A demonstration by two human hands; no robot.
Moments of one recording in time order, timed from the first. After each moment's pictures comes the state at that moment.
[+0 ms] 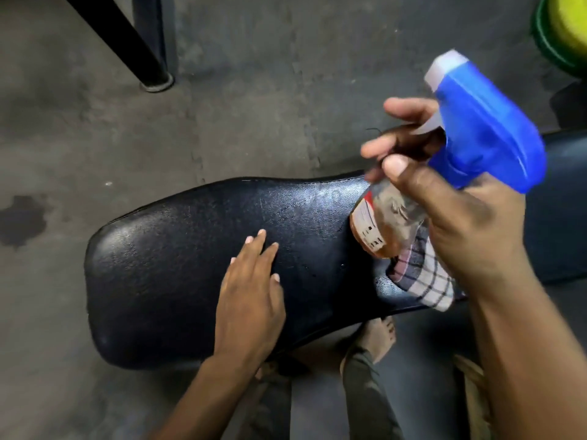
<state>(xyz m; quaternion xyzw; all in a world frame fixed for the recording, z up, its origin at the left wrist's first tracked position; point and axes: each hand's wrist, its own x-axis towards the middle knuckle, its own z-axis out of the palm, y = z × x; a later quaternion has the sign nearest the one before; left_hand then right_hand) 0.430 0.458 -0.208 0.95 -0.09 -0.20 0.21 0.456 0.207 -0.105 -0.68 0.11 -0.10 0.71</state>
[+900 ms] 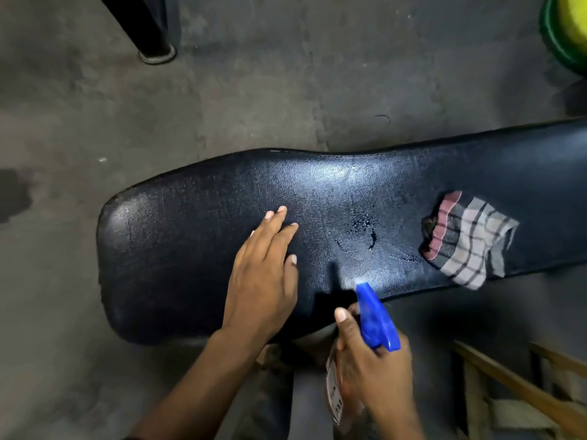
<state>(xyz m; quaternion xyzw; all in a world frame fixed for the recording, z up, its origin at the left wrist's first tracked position) 0.433 0.506 -0.235 0.93 -0.17 -0.15 0.27 0.284 0.375 -0.232 -0.66 0.46 -0.01 0.60</state>
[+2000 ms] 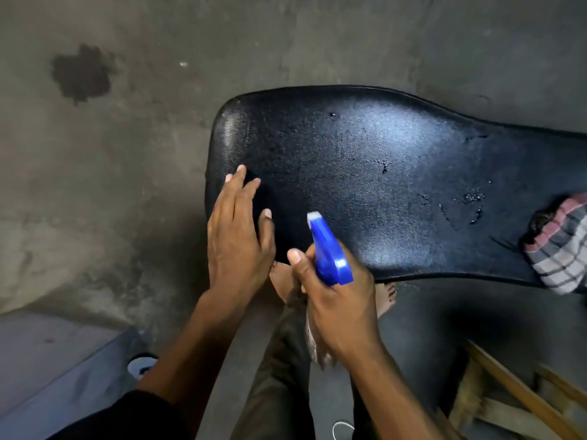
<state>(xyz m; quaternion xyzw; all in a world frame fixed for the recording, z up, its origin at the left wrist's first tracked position) 0.401 0.654 -0.207 0.96 0.08 -0.08 0.27 0.339 0.508 -0.190 -0.75 0.23 0.14 0.60</state>
